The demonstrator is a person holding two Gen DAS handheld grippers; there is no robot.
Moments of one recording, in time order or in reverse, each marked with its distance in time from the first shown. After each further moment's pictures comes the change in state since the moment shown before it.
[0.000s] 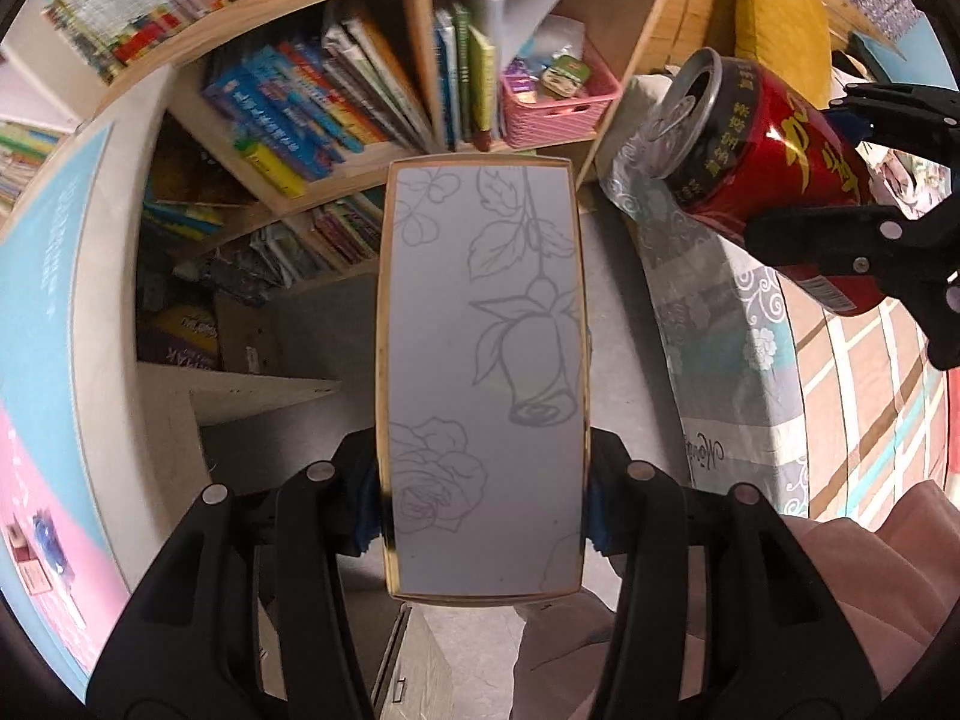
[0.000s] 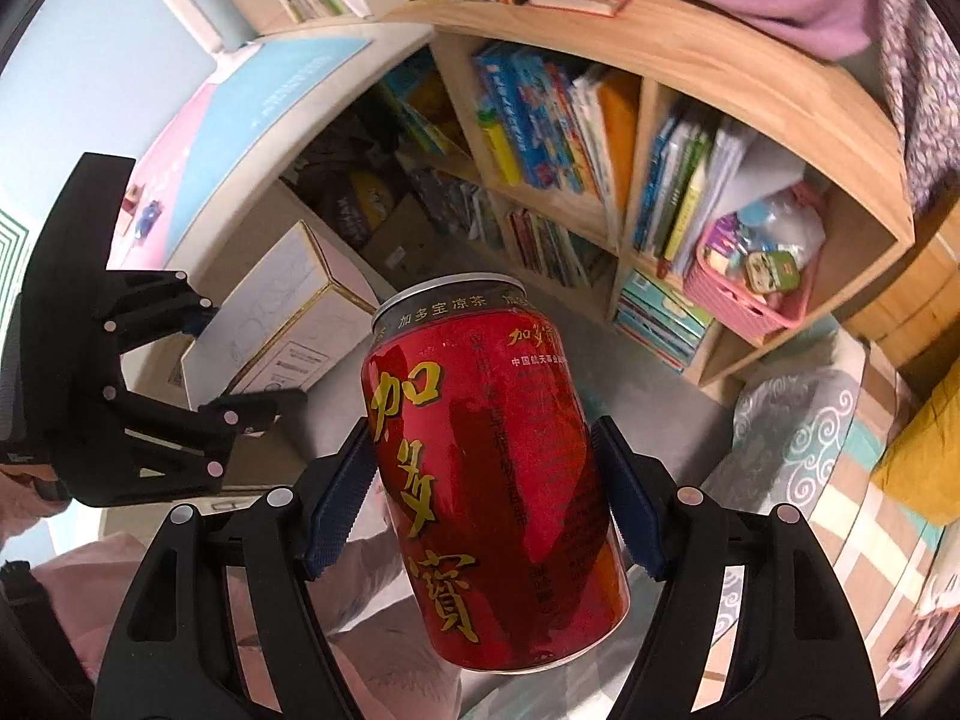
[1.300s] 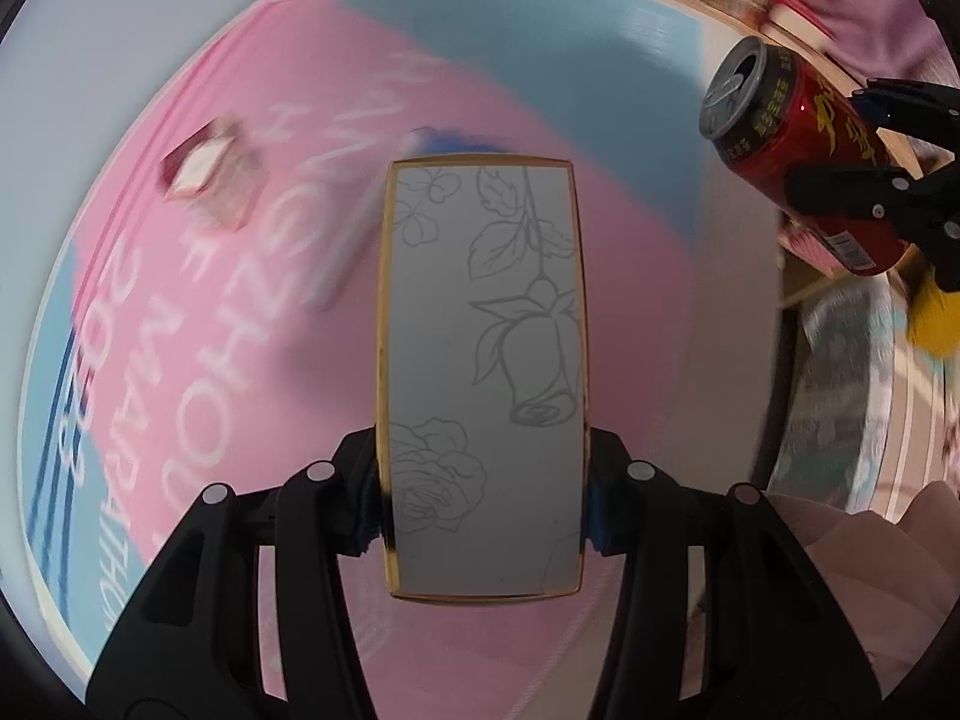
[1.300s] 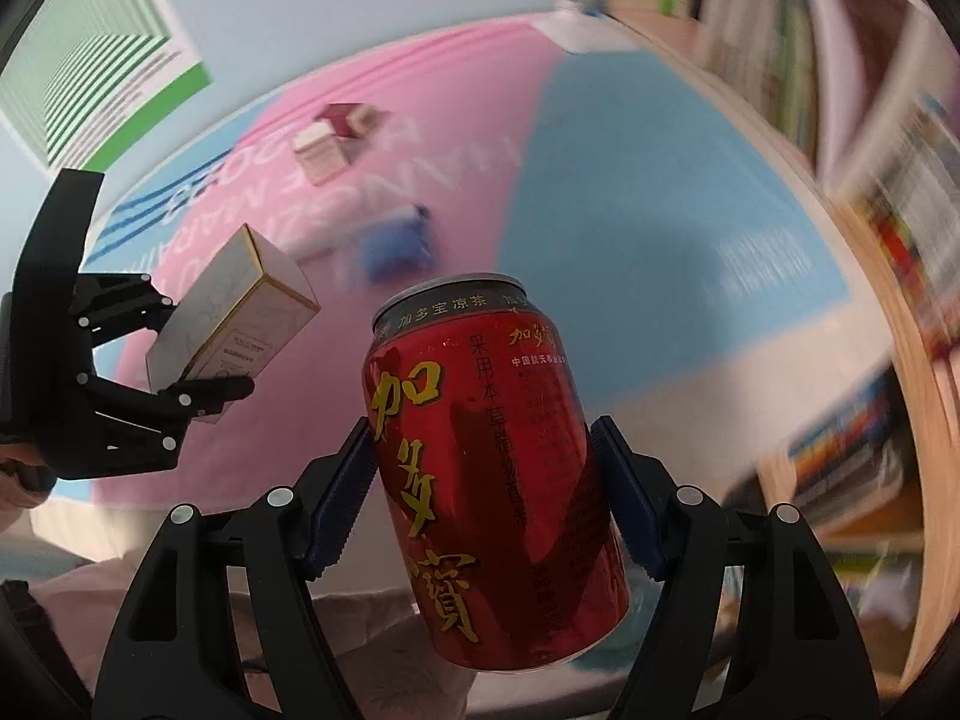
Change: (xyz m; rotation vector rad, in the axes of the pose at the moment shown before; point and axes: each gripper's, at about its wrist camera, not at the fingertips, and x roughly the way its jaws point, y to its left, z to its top) left arm -0.100 0.257 -0.253 -0.593 -0.095 0.197; right arm 0.085 0.349 0.148 -0.588 0.007 0.123
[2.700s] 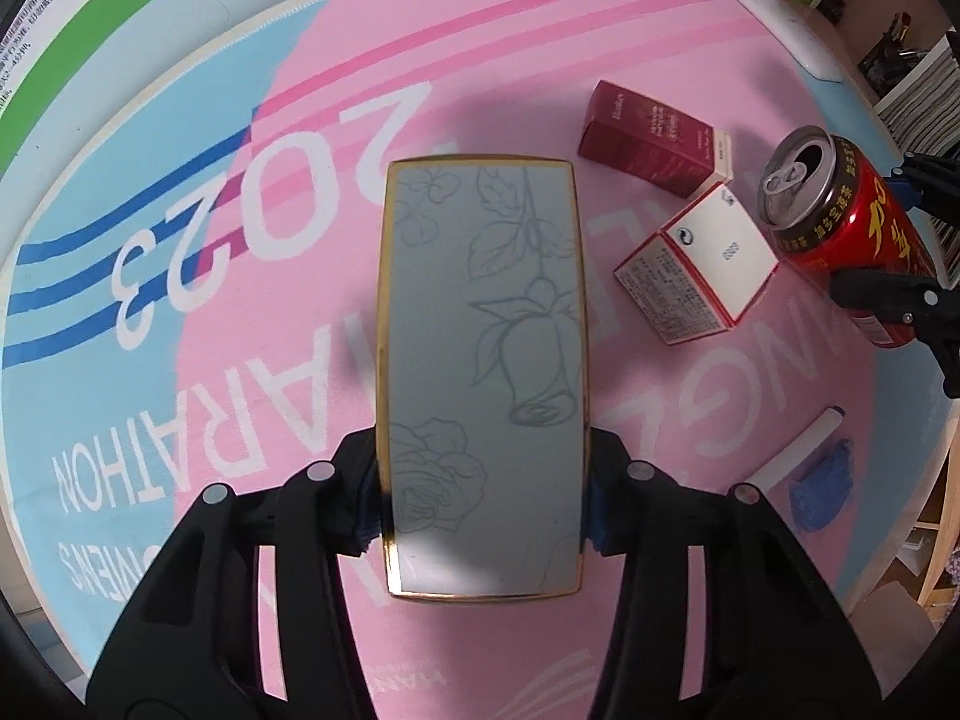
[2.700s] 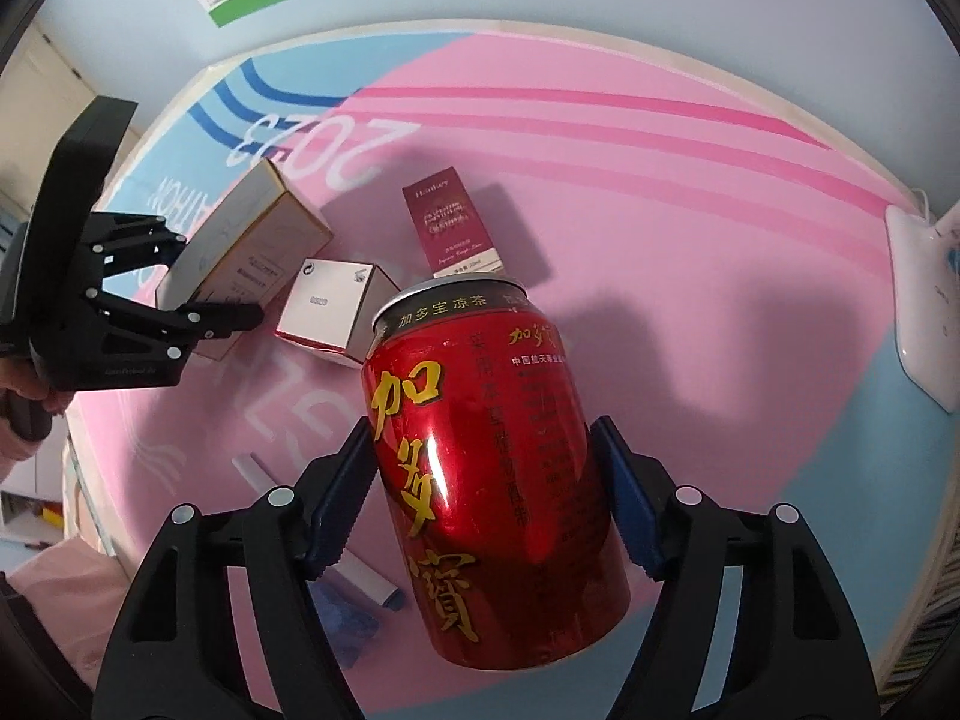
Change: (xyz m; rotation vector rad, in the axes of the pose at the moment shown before) left arm 0.074 0.225 0.030 -0.814 0.084 0.161; right arm 0.167 0.085 0.257 -0.706 0.194 0.330
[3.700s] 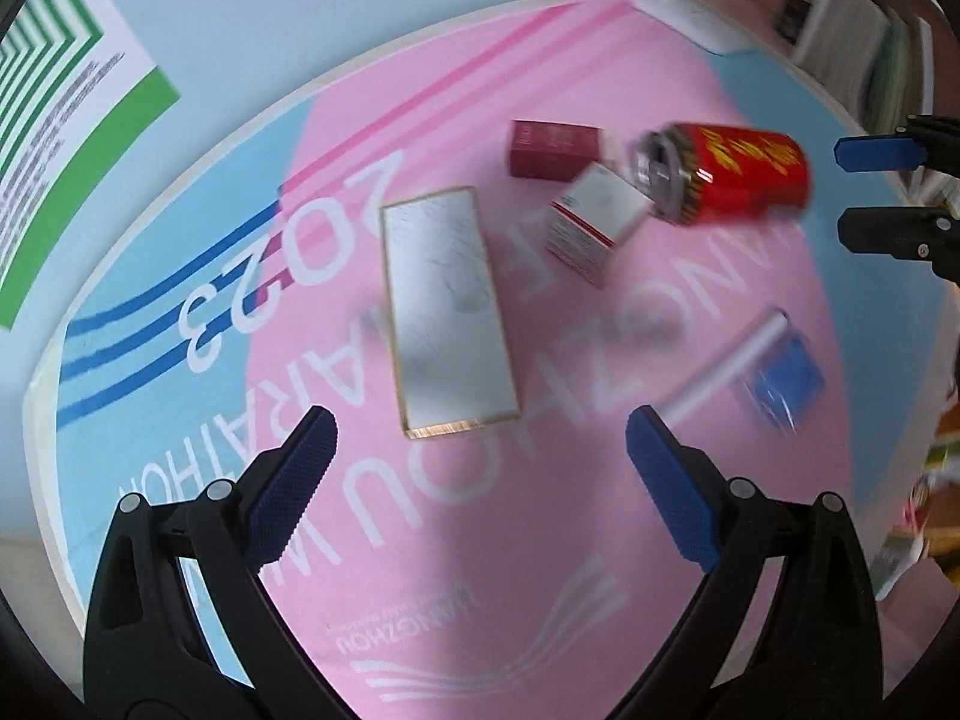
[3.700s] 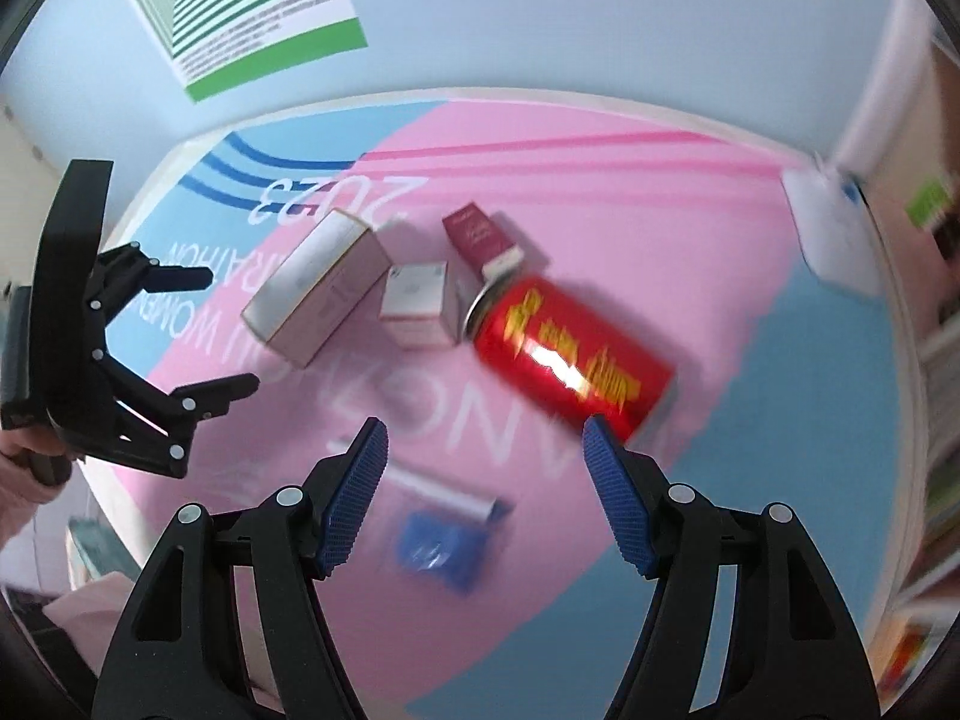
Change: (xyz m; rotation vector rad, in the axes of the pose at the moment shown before) left arm -0.059 -0.030 -0.028 0.166 -0.129 0.065; right arm -0.069 0.046 -0.043 0.145 -0.134 -0.091
